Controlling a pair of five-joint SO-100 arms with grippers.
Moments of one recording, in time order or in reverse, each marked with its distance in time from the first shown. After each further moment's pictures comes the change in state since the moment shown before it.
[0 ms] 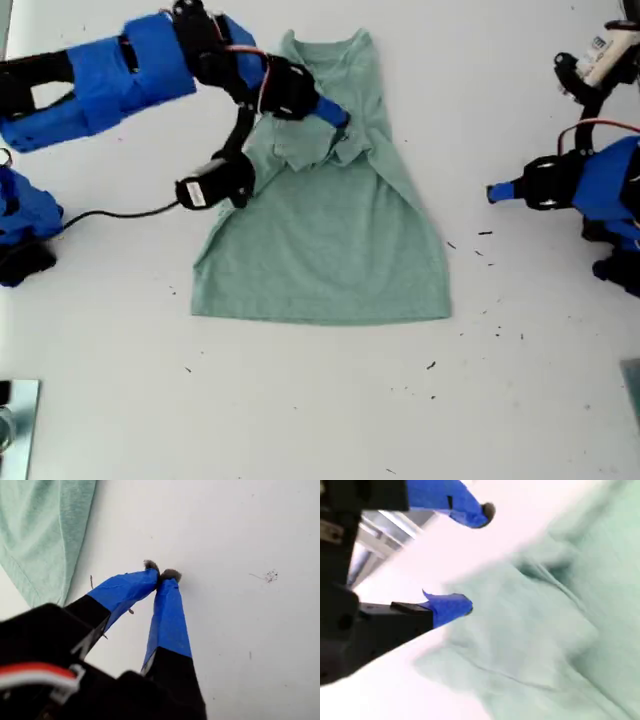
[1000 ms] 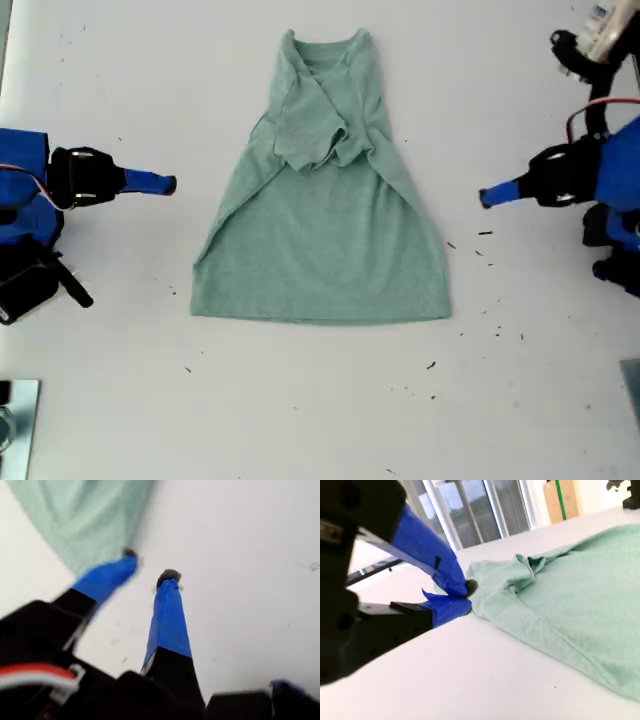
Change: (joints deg) arm 0 11.4 134.3 125.7 -7.7 -25.7; arm 1 -11.2 -37.8 -38.9 9.2 4.1
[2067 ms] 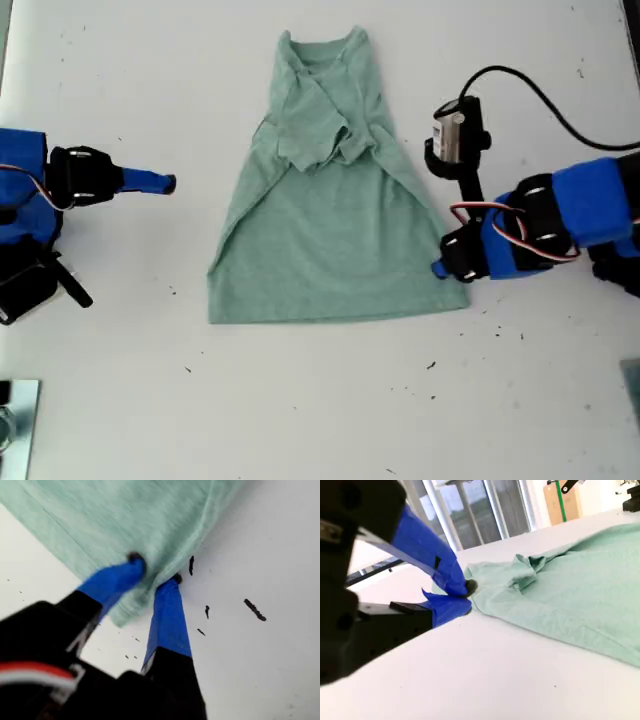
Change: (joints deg) arm 0 0.0 0.4 0.0 0.2 0.0; arm 1 -19.4 -55.3 -6.4 -28.7 12.2
